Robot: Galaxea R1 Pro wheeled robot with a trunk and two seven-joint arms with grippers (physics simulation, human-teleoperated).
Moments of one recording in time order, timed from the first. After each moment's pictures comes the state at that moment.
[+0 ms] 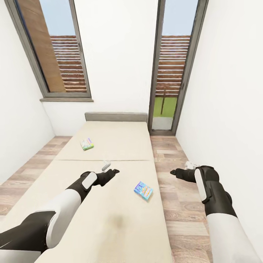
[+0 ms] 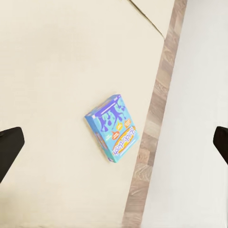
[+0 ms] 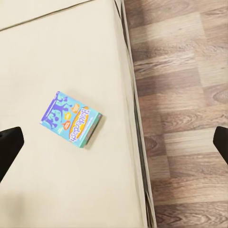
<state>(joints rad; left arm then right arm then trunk) -1.00 -0.08 0.07 -0.26 0.63 0.47 -0.07 -0.71 -0.01 -0.23 -1.18 -0.05 1.04 0.09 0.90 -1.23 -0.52</state>
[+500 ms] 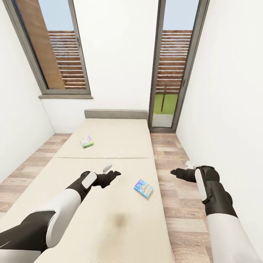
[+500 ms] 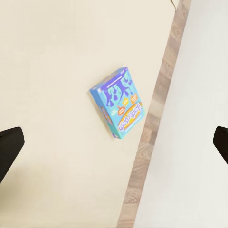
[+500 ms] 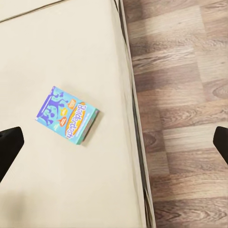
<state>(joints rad) -1.01 -0.08 0.07 -0.26 0.63 0.57 -0.06 -0.70 -0.01 -0.23 -1.19 -0.05 1.04 0.09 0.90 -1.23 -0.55</state>
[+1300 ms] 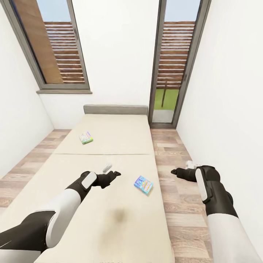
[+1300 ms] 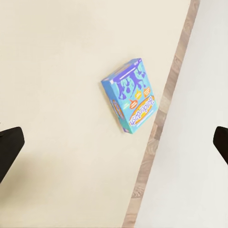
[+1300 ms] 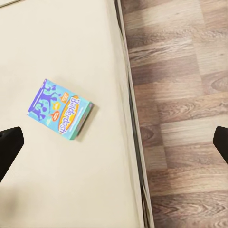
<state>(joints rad) -1.01 -0.08 0.07 -0.26 0.63 0.58 -0.06 -0.70 -0.01 -0.23 -1.20 -0.05 1.04 0.09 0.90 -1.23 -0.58</state>
